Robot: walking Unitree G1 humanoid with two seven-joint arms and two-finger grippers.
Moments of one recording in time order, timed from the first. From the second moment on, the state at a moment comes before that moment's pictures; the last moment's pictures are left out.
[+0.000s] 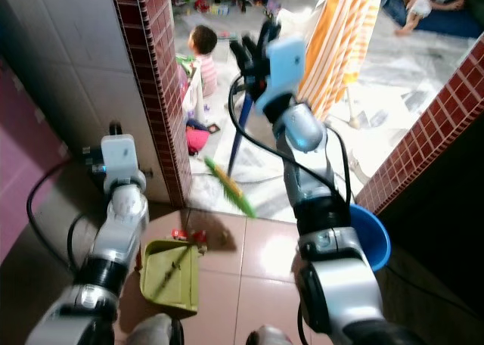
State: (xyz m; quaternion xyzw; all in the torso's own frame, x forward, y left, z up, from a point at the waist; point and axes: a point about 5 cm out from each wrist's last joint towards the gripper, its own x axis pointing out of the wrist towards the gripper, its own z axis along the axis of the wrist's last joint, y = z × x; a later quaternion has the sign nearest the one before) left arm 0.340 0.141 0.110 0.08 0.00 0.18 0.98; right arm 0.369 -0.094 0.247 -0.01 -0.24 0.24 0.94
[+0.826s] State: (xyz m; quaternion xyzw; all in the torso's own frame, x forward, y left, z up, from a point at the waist) left arm 0.358 0.135 0.118 0.08 0.02 0.10 0.99; right arm 0.345 -0.054 0.142 0.00 -0.10 0.29 0.95
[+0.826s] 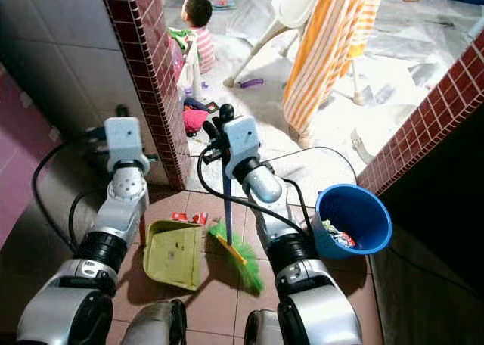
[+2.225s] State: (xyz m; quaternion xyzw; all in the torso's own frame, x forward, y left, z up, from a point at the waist) left arm 0.347 0.111 0.090 0.00 0.03 0.12 0.99; right arm 0.369 -0.092 0.229 -0.08 -0.23 0.25 0.94
